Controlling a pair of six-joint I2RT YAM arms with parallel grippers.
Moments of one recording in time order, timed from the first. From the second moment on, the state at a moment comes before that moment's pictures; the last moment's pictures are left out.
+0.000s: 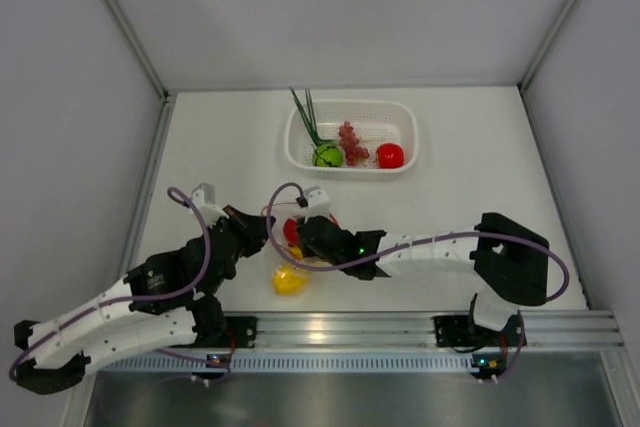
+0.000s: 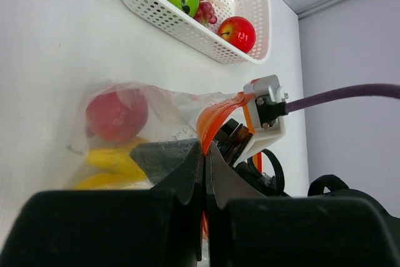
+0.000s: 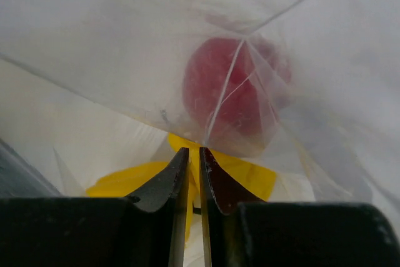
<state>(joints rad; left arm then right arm) -1.13 0.54 0.75 -0.64 -0.73 -1.18 1.25 1.65 0.98 0.04 0.43 0.66</state>
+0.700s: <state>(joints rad) -1.13 0.55 0.72 -0.64 -0.70 -1.11 1.25 1.72 1.05 -0.12 0.40 0.41</state>
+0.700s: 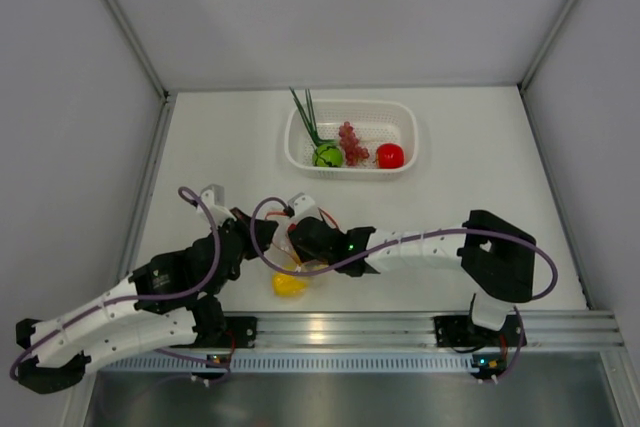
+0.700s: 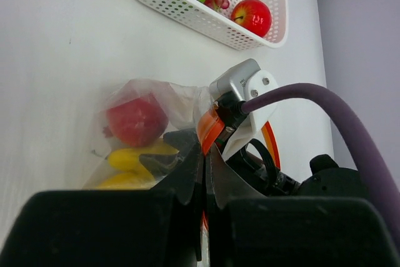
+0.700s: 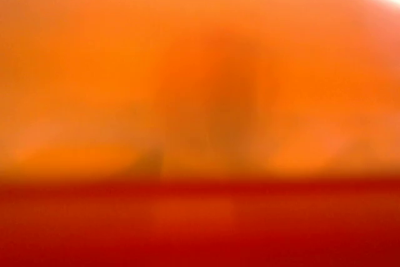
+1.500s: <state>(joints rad) -1.13 0.57 0.70 -0.65 -0.69 -1.10 1.24 1.76 1.07 -0.28 0.31 0.46</state>
